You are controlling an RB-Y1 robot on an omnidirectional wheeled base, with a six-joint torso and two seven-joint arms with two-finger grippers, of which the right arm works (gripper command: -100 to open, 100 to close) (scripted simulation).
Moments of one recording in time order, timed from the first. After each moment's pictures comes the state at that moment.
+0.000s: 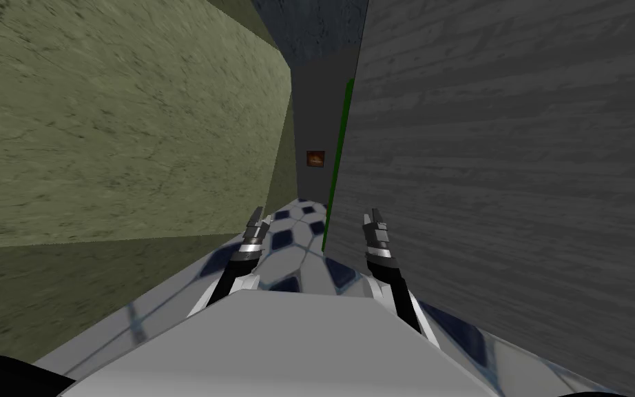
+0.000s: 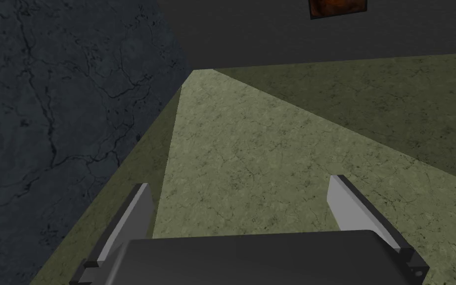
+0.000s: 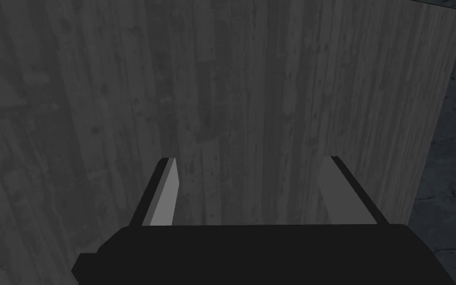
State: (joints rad) arm 0.48 -0.03 0.04 -2.34 0.01 -0.35 0.09
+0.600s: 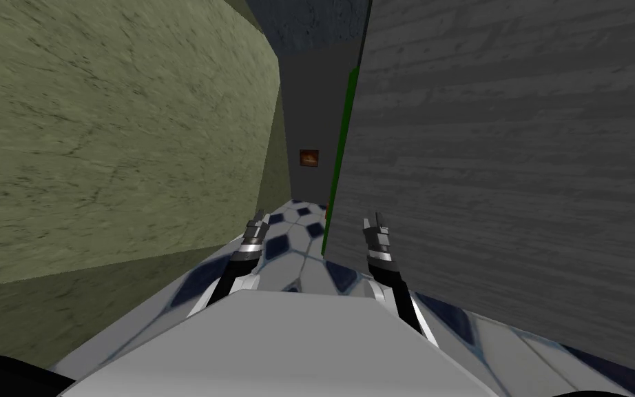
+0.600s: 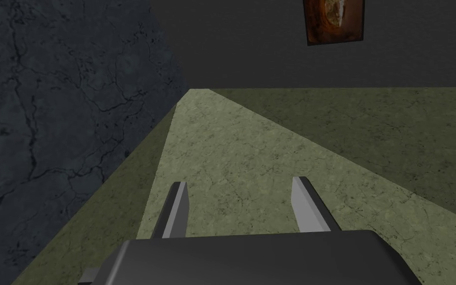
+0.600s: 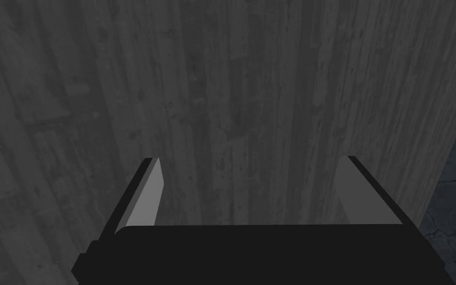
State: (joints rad) arm 0.50 -0.06 0.02 -2.27 -0.09 -0.39 0.06
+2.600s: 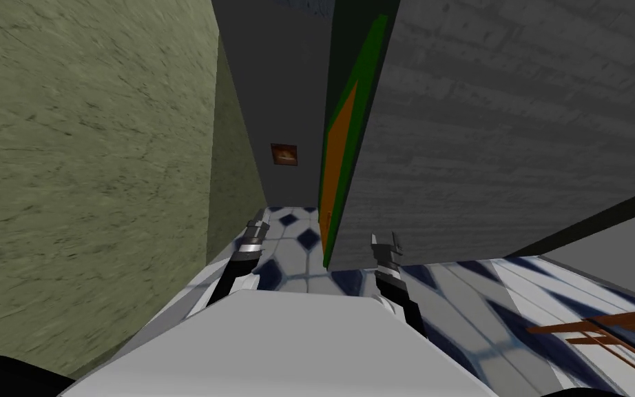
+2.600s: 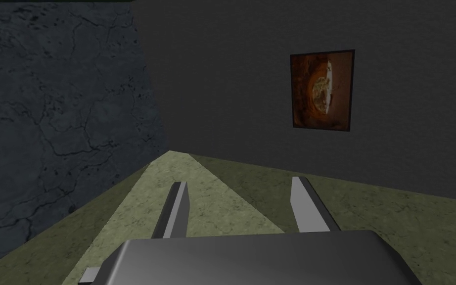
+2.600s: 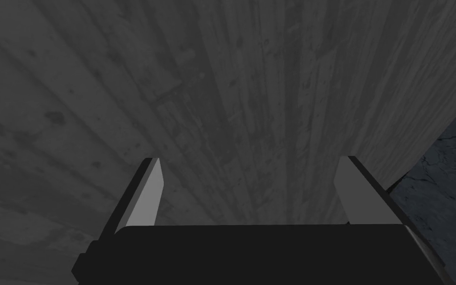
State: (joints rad) arm 0.57 -0.11 -0.03 -2.04 -0.46 -0.56 -0.08
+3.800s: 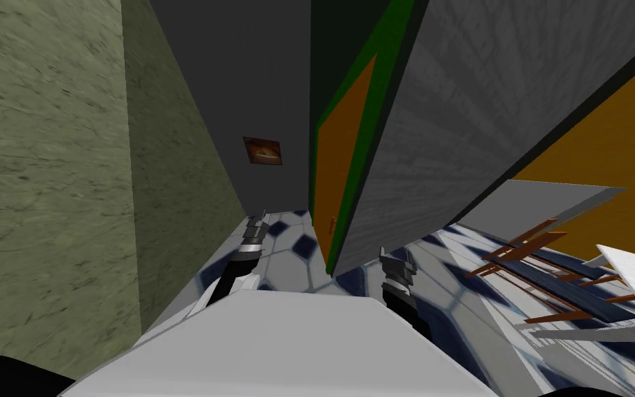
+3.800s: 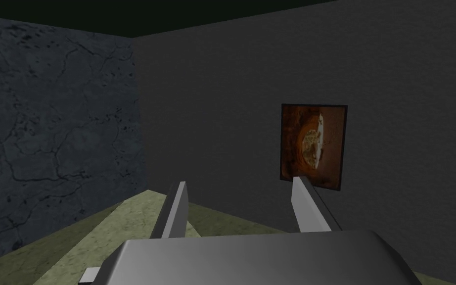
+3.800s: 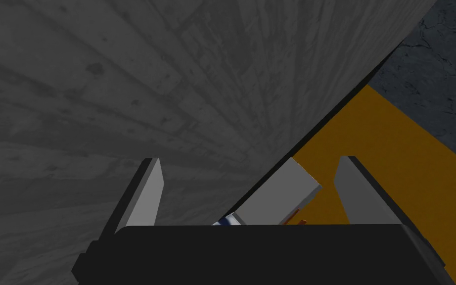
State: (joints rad) arm 0.60 -0.13 -0.06 -1.89 -0.71 -0.67 -0.17
